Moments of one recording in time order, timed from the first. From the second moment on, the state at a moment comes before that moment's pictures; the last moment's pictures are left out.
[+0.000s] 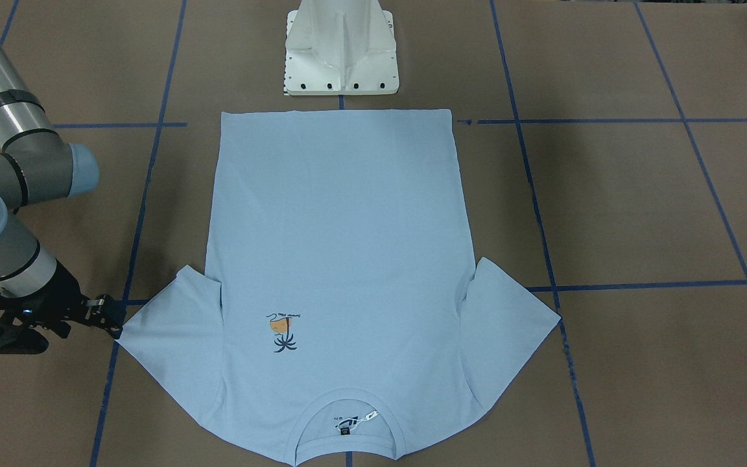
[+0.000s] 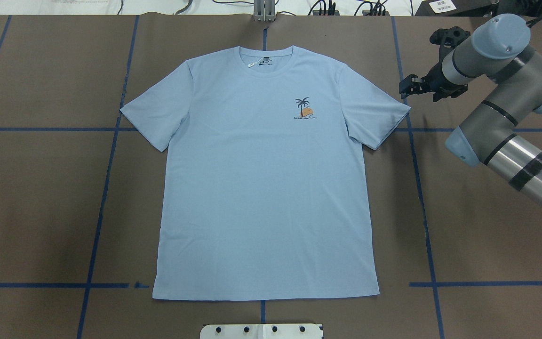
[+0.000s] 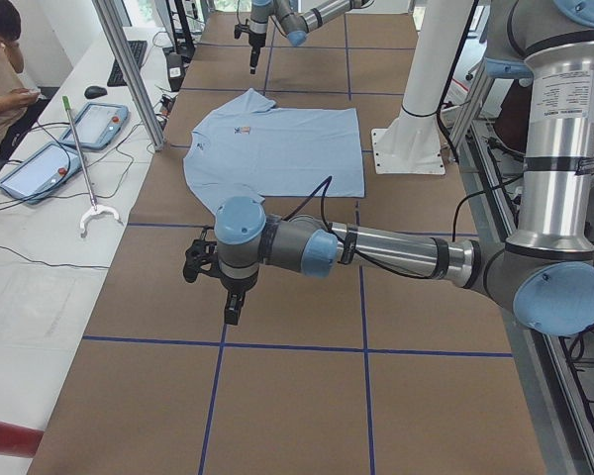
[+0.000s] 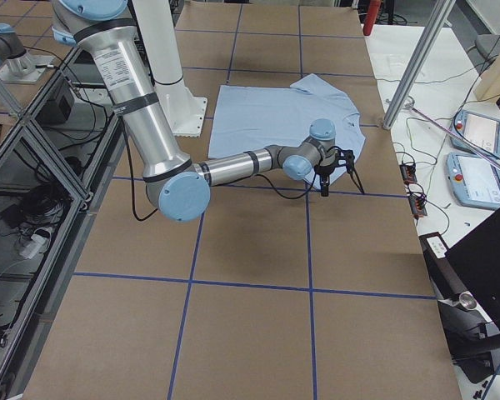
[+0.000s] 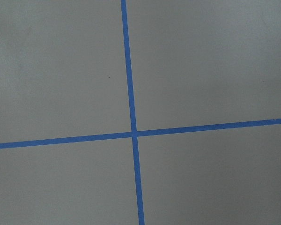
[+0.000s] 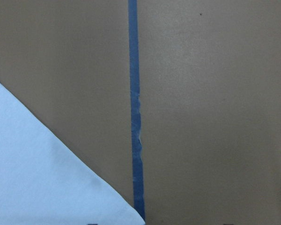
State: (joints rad) left arm -1.57 -1.57 -1.71 -1.67 -2.37 -0.08; right arm 0.96 -1.10 1.29 -1.04 2.02 0.96
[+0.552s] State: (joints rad) left arm -1.57 -1.57 -1.71 -1.67 -2.37 -0.08; right arm 0.92 -1.09 1.26 -1.04 1.99 0.97
